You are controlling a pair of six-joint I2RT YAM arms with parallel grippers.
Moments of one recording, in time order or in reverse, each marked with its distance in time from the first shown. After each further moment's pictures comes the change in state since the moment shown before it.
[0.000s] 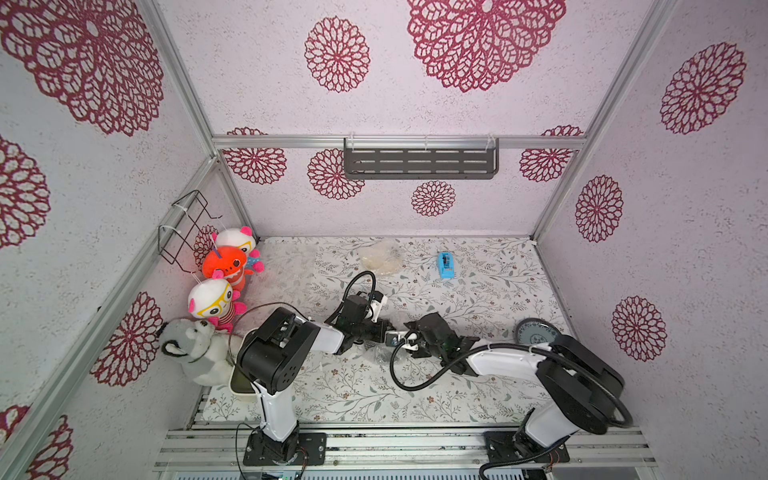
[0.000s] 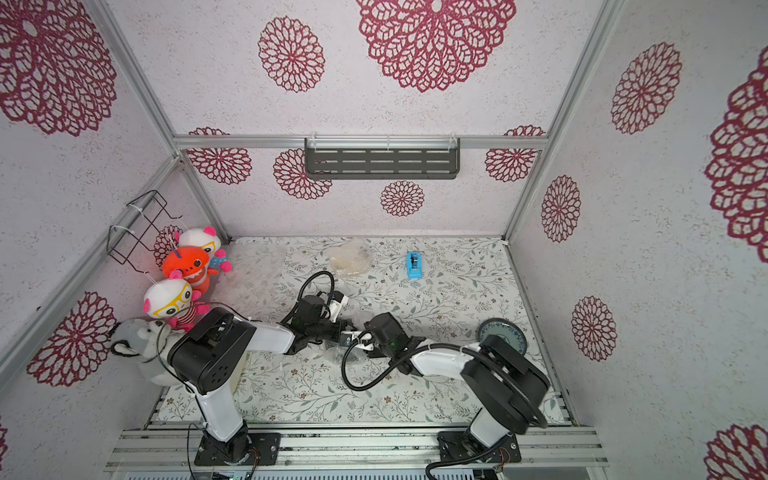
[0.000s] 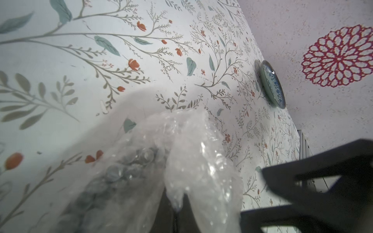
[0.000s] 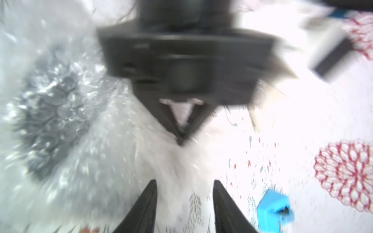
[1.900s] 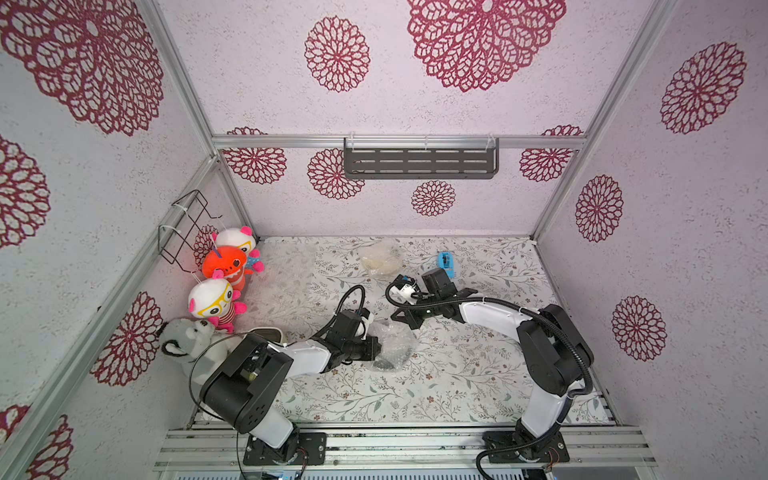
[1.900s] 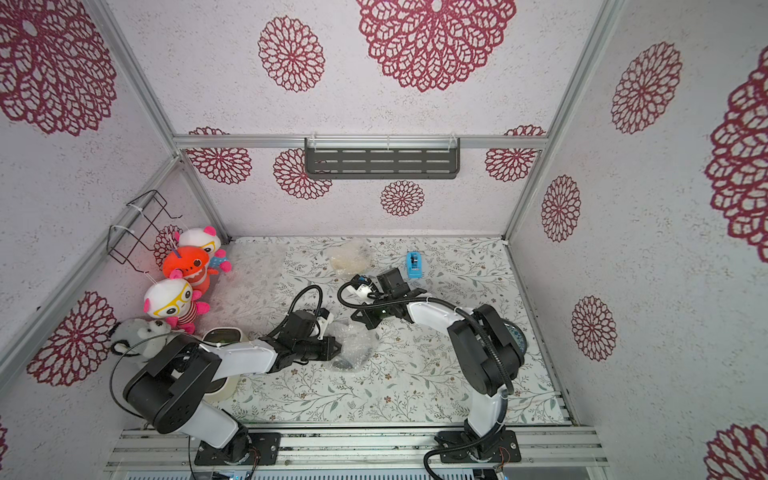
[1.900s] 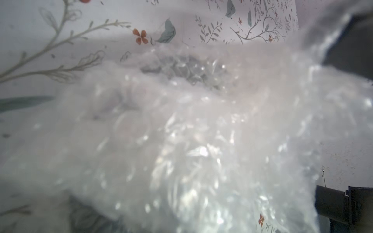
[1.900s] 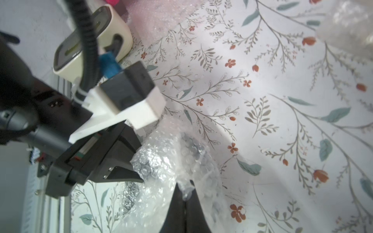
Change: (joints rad) left arm -0.039 -0.265 -0.172 -0.235 -0.153 -0.164; right arm -0.228 0.314 0.496 -0.426 -0.750 0.571
